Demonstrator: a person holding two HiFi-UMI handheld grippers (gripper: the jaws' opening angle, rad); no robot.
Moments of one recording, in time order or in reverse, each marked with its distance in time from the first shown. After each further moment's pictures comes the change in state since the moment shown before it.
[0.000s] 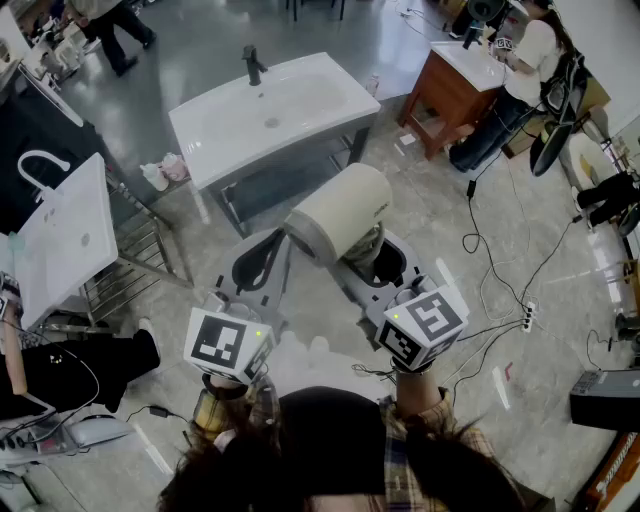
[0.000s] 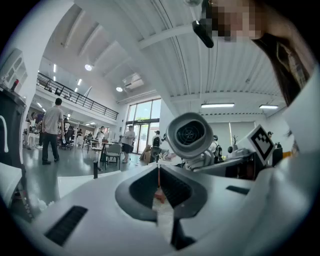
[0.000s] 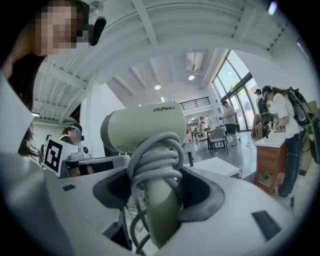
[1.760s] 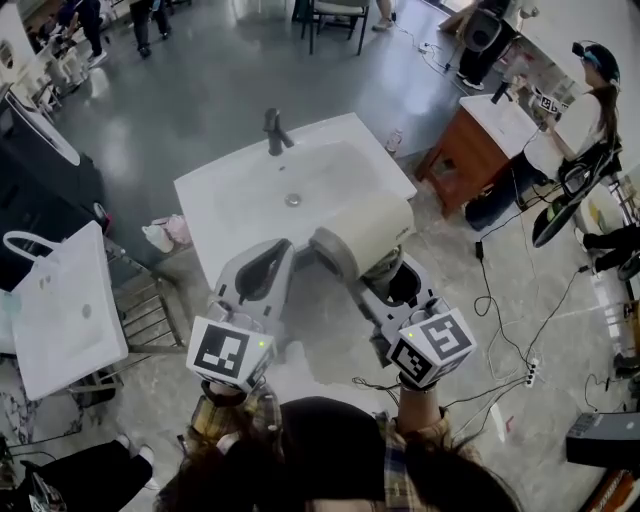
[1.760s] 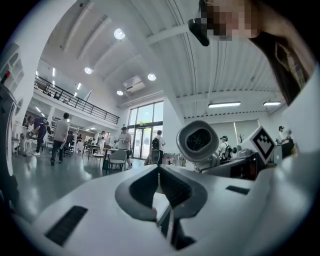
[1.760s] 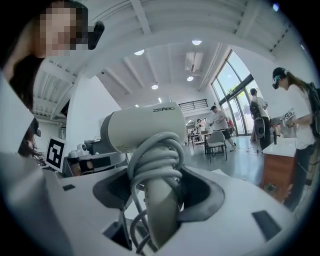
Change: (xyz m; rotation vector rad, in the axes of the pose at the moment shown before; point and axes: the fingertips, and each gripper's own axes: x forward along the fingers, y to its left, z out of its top) left arm 0.171 0.220 0.029 0.033 -0.039 -0.001; right arm 0.230 -0.126 0.052 -0.014 -0.018 -0.061
